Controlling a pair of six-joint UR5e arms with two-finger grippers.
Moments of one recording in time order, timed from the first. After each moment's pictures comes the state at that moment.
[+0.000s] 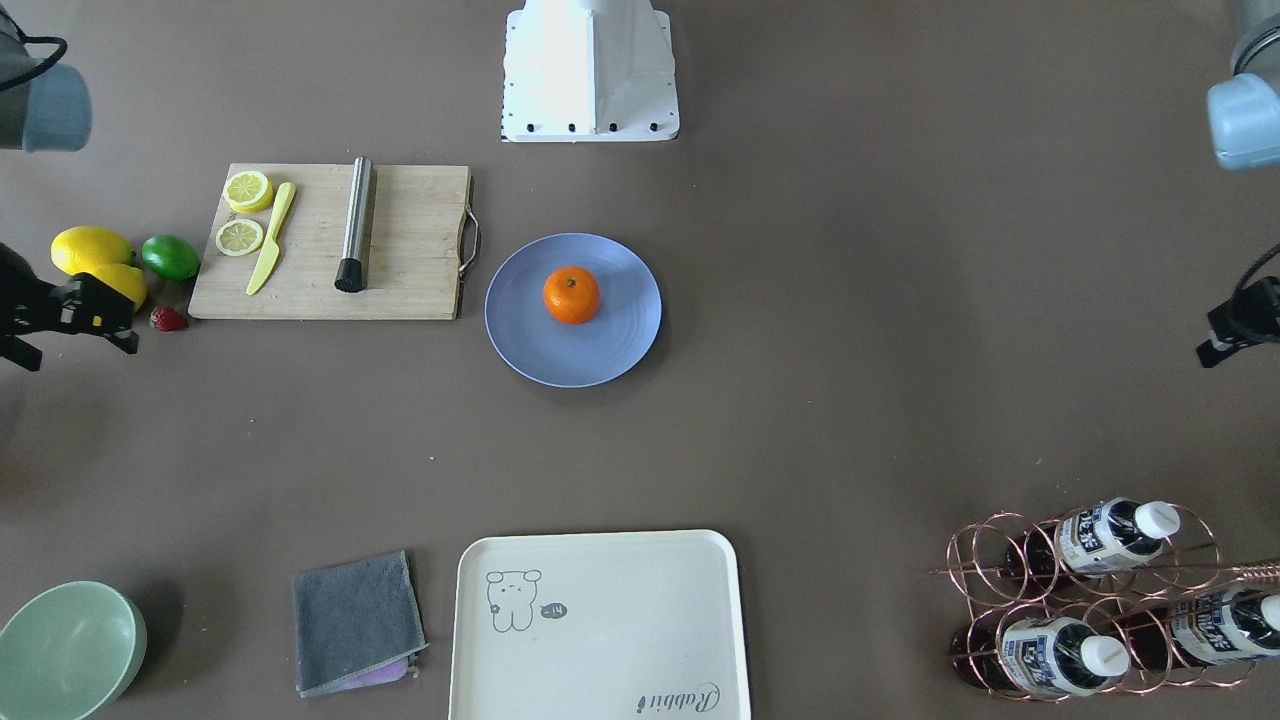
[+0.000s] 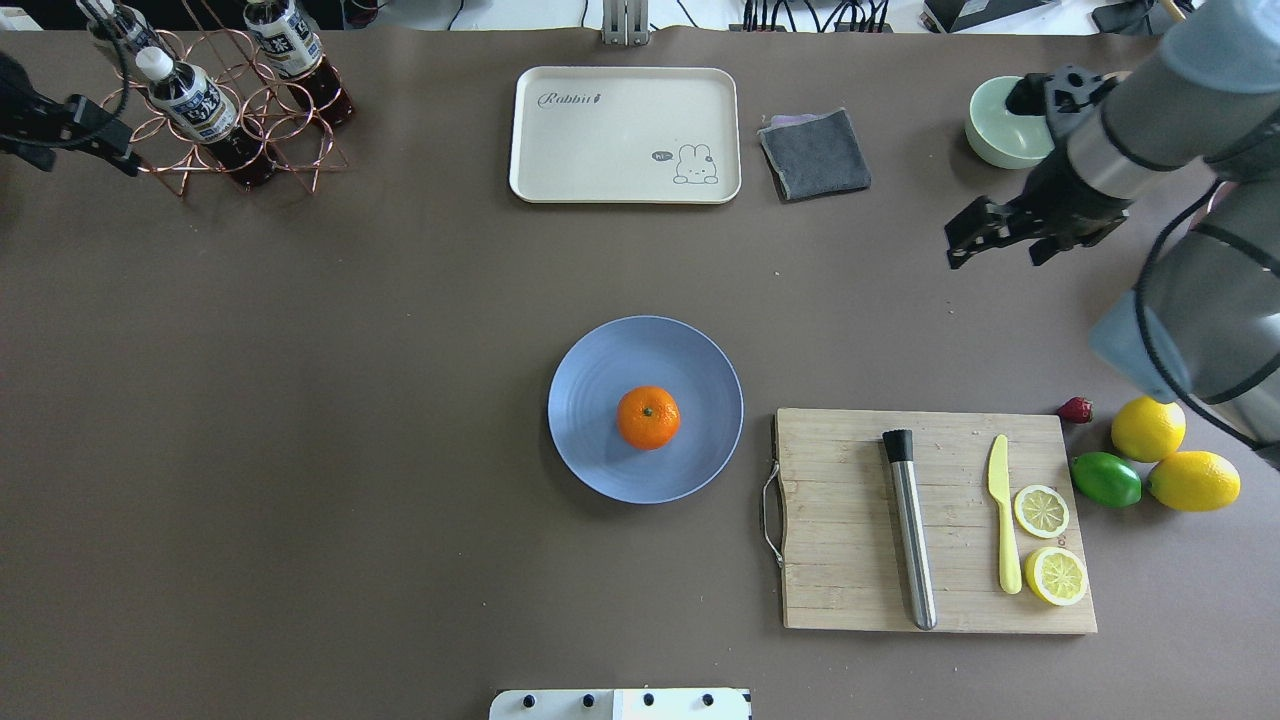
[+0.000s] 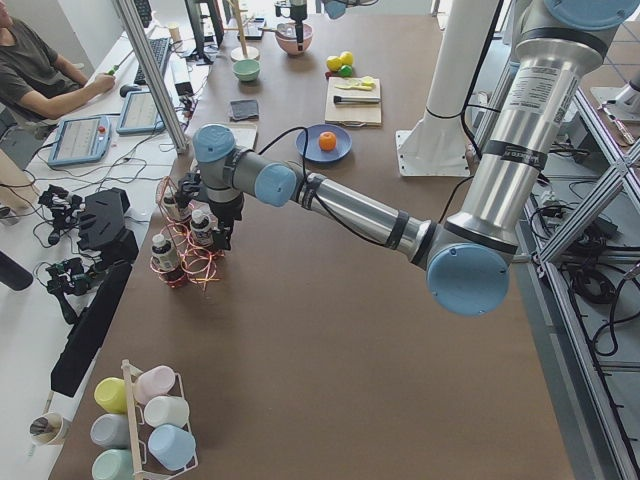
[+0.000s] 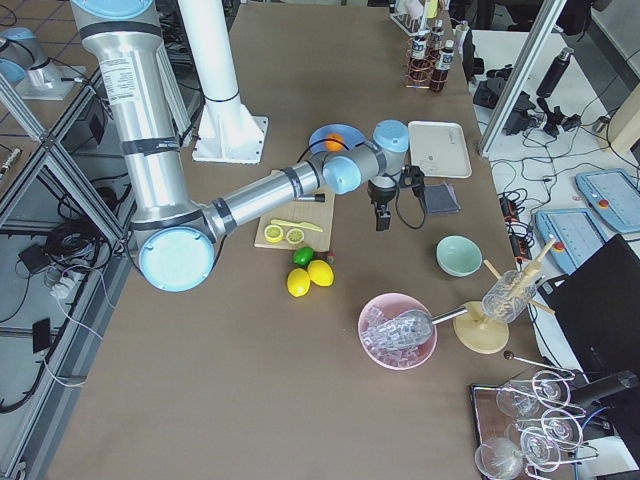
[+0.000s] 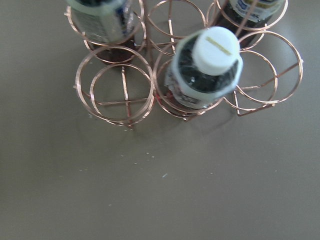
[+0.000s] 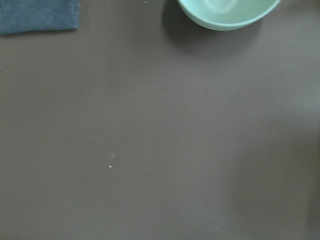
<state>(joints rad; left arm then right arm) -1.45 -1.87 -1.63 -1.50 -2.37 -0.12 1.20 -1.43 1.78 -1.51 2.30 0.37</state>
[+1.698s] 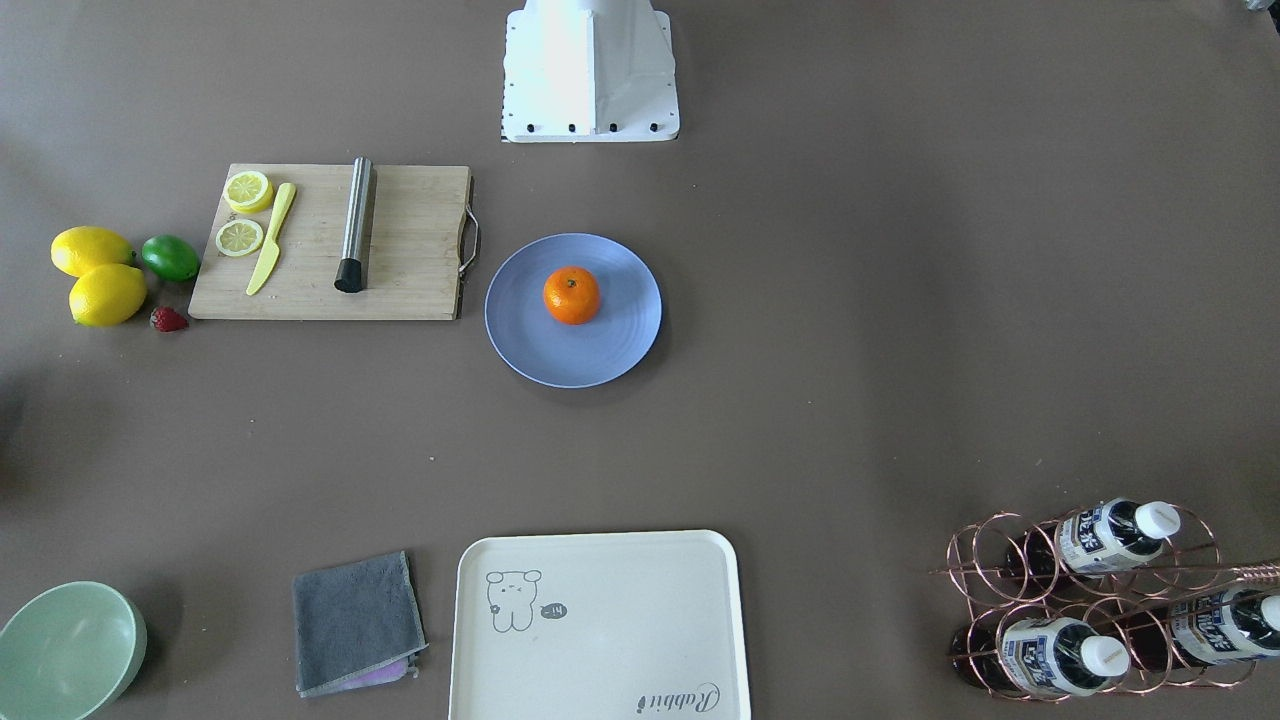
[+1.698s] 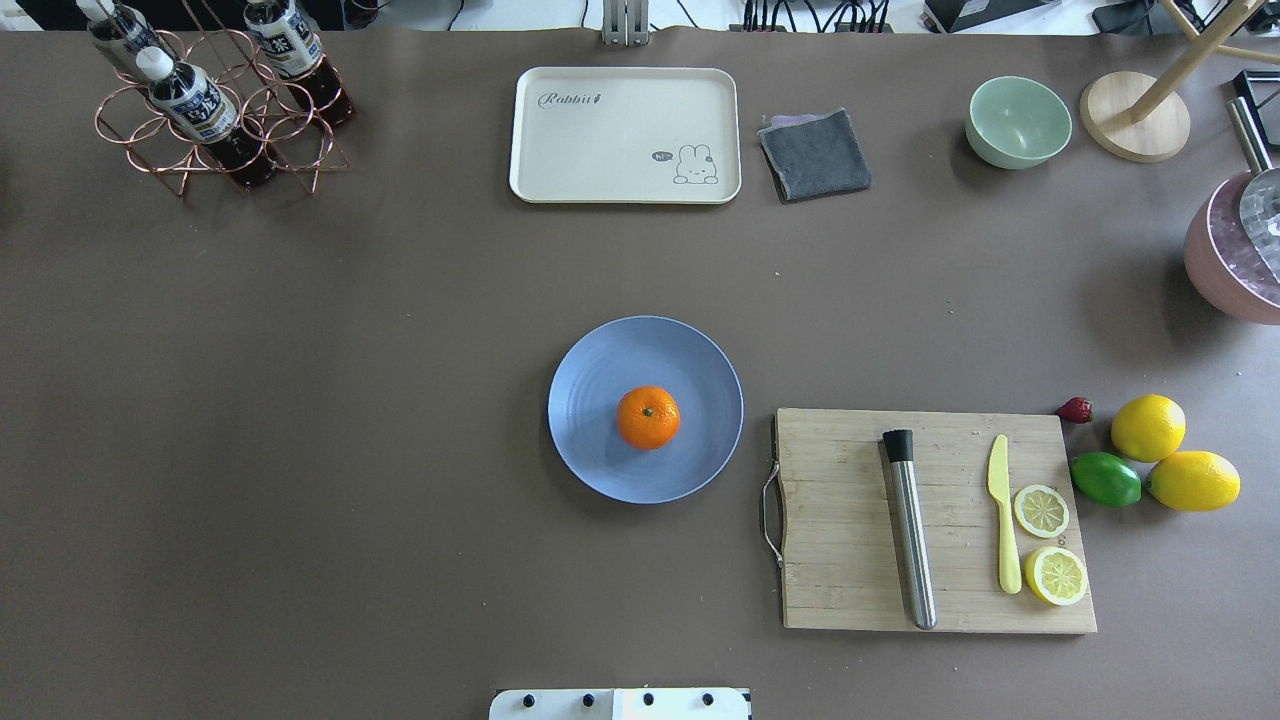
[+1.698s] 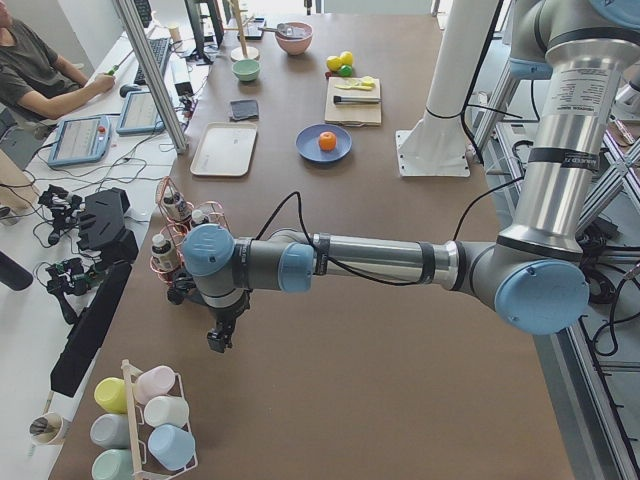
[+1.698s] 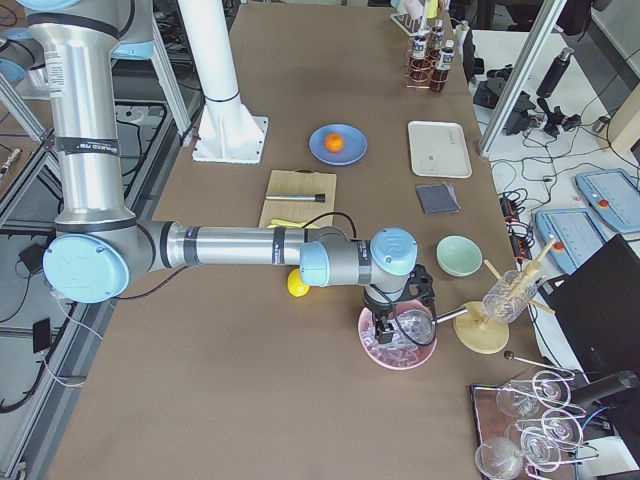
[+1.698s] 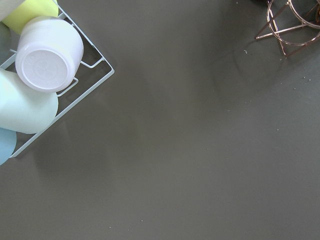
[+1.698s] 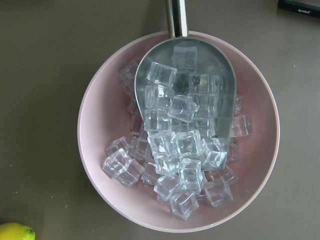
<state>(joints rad) -1.62 -1.74 -1.47 -1.56 -2.37 0.26 1.52 -1.52 1.55 -1.52 2.35 -0.14</state>
